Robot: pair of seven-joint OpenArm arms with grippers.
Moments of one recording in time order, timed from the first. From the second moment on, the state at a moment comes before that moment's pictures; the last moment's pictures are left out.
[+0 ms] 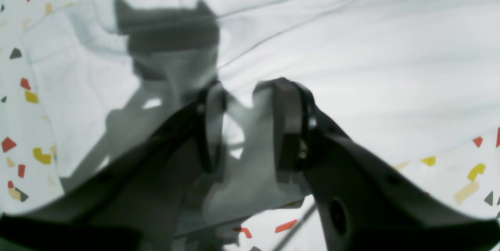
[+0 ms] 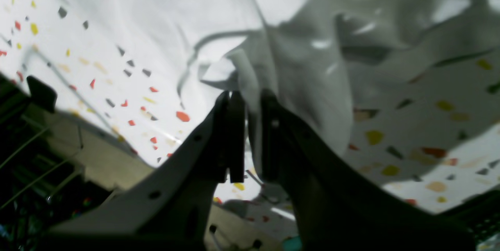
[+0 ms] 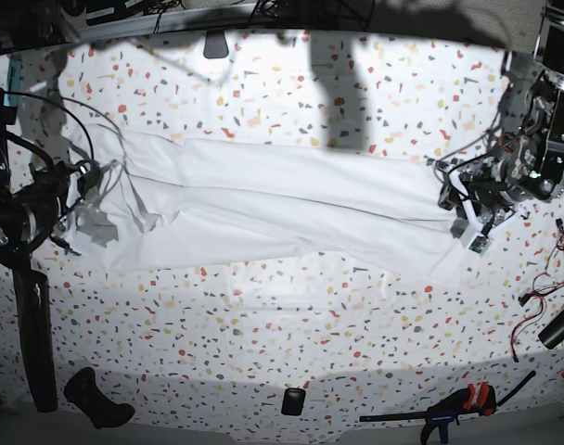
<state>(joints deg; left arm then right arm) -5.2 -30.3 15.8 76.9 -23.5 -16.6 44.2 22.3 48.3 -22.5 71.3 62.9 35.0 -82.3</state>
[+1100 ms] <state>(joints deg) -2.3 -31.2 16.2 90.2 -5.5 -3.3 50.3 29.3 32.1 -8.2 70.9 50.7 35.0 -77.5</state>
